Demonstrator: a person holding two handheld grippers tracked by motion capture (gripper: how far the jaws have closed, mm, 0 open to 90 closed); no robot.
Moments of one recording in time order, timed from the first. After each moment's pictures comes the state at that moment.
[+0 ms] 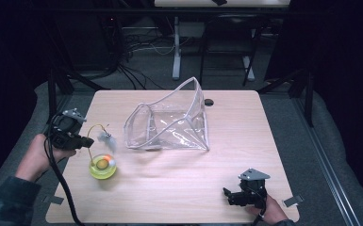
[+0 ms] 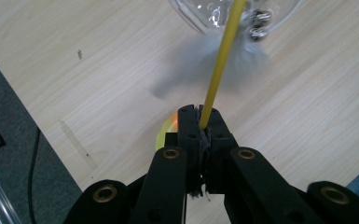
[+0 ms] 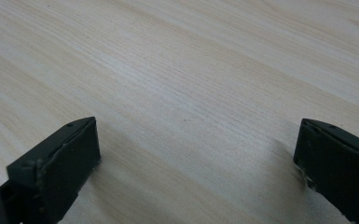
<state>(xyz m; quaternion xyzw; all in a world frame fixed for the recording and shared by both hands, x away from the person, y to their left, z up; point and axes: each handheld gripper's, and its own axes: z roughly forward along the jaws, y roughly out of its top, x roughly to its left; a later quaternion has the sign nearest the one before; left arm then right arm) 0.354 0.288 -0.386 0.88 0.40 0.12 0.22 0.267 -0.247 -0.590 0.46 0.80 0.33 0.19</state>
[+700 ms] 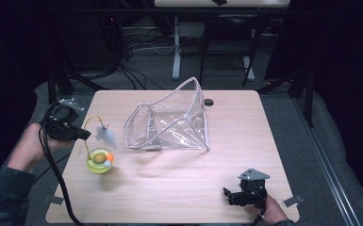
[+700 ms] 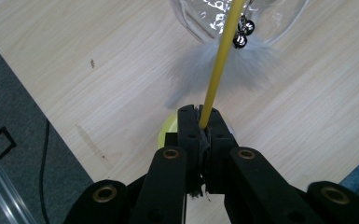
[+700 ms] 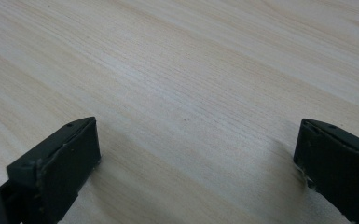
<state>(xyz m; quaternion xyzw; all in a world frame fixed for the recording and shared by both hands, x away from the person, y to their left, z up) 0.365 0.289 -0.361 0.89 0.39 0.11 0.21 0.267 -0.247 -0.590 0.46 0.80 0.33 0.19</state>
